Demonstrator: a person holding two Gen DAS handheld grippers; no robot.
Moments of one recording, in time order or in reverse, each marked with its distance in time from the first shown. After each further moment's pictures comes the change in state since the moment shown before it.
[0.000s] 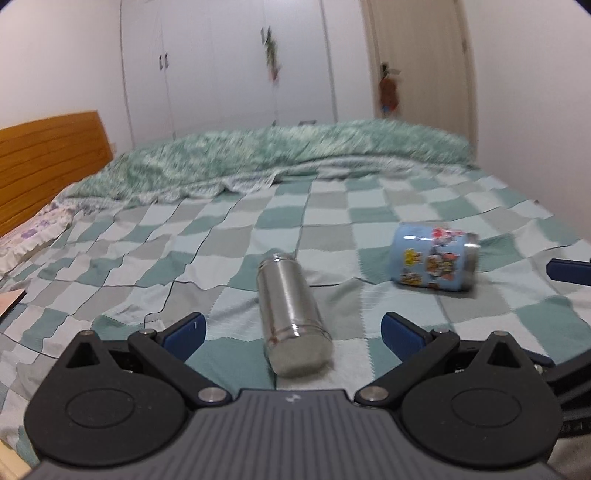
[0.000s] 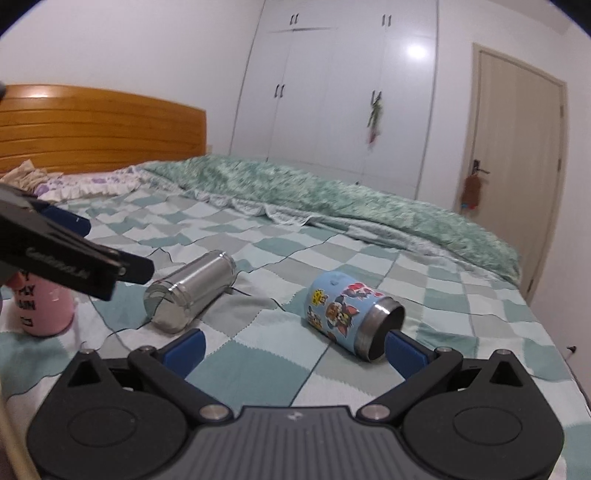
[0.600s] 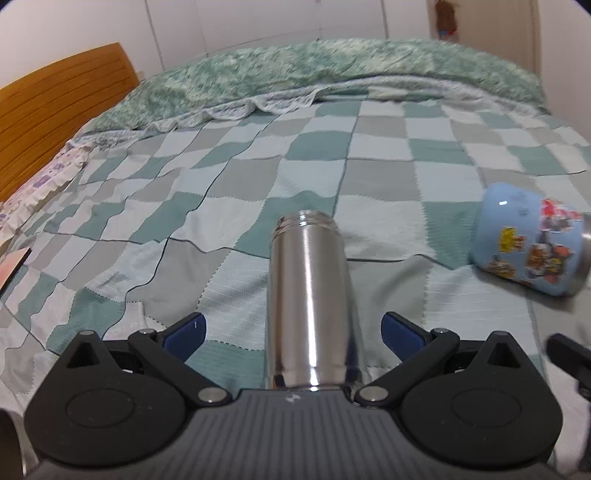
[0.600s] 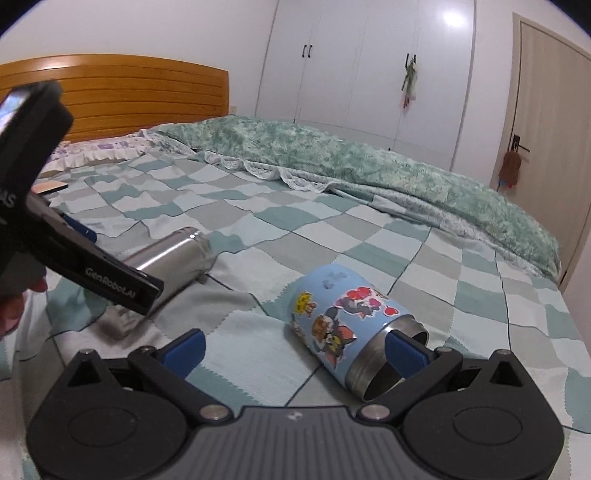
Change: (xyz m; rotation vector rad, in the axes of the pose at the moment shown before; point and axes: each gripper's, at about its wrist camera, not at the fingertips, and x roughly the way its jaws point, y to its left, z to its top) left arm 0.132 -0.006 0.025 -0.036 0.289 0.168; right arm 0.103 -0.046 0.021 -0.036 0.126 0.099
